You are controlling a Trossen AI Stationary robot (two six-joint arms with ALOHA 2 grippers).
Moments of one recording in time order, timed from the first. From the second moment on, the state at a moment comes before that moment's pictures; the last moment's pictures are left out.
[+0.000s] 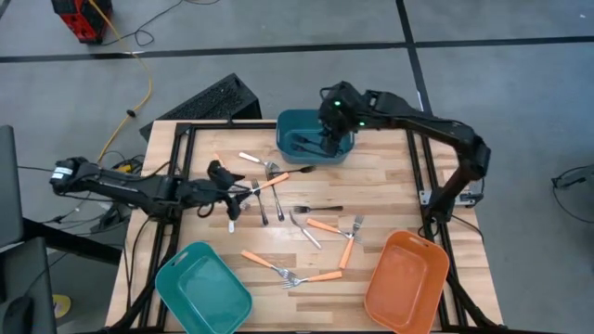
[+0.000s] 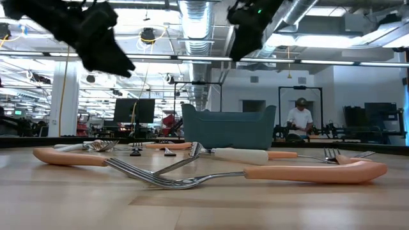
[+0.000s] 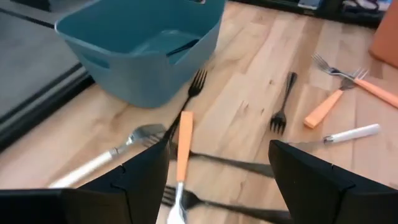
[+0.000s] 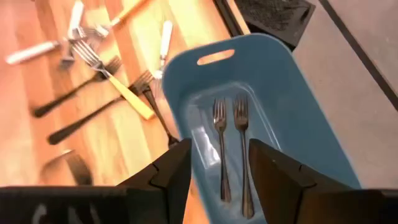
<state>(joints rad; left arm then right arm) -0.10 0.88 0.53 -0.26 -0.53 -0.33 -0.42 1.65 1.70 -0.90 0.03 -0.08</state>
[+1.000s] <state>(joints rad) 0.19 1.49 0.63 -0.07 -0.32 -0.08 -0.30 1.40 1.68 -1.09 0.21 0.00</state>
